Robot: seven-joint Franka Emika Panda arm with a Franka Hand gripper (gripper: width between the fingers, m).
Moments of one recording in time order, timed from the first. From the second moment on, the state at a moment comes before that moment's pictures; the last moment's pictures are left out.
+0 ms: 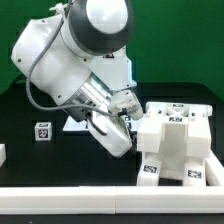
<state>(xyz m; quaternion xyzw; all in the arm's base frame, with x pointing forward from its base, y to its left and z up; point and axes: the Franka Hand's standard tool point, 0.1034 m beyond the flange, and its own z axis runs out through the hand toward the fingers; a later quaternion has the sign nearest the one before) 0.479 0.026 0.000 -0.67 0.65 0.26 0.26</state>
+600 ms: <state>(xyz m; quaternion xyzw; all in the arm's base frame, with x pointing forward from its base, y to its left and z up) 0.482 0.000 0.003 -0.67 0.65 0.25 0.26</state>
